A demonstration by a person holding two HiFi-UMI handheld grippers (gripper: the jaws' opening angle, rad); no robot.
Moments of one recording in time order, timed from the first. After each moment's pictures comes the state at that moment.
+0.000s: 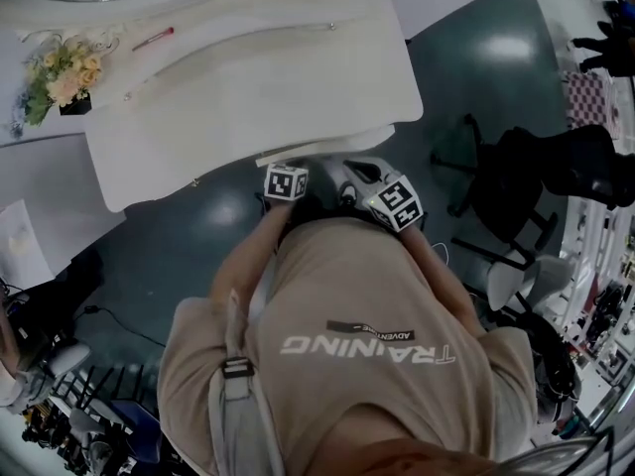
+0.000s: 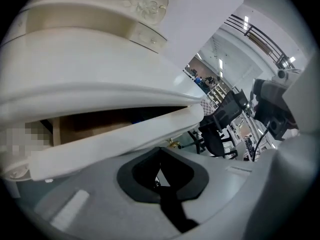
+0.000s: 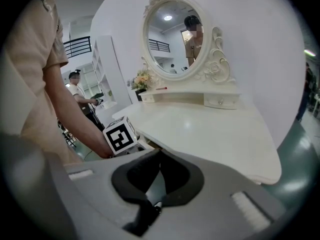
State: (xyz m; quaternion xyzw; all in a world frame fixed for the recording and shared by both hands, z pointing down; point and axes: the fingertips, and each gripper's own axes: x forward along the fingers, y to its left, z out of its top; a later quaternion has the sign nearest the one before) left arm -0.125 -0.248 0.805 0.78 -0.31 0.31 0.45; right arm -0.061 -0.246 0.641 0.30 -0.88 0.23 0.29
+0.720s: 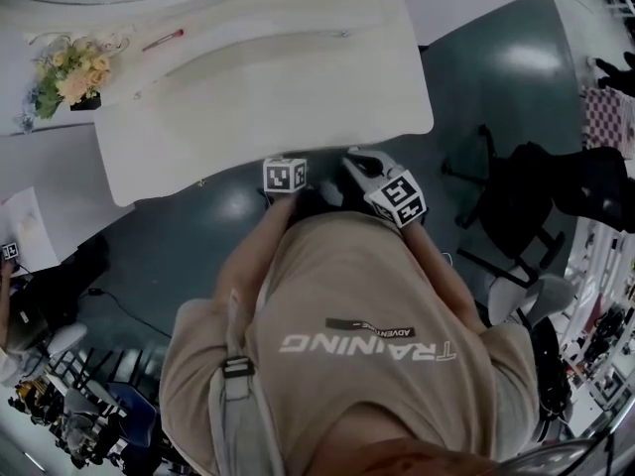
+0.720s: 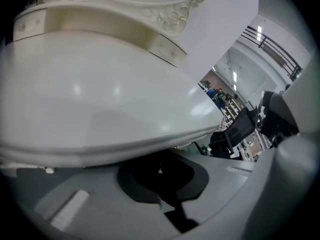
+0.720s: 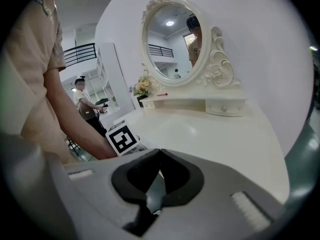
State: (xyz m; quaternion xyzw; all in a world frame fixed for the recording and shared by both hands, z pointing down) left arm -0.132 -0.305 0.798 0.75 -0.39 0.26 0.47; right arm -0.053 -0.294 0.638 0.28 -0.90 0.22 0.26
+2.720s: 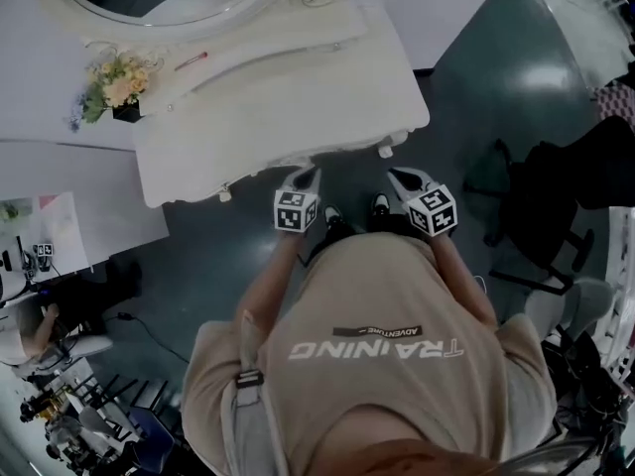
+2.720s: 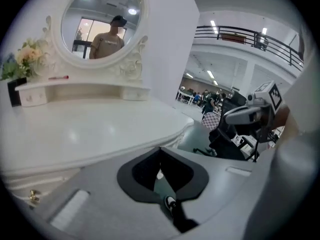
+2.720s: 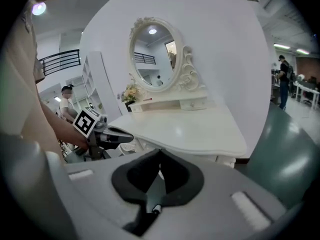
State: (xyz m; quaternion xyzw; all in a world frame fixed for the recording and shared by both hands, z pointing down) left arm -0.124 -0.213 0.668 0.84 -0.42 0.23 0.26; right arm 0.051 -0.182 0.614 0.38 -0.86 0.25 0.22
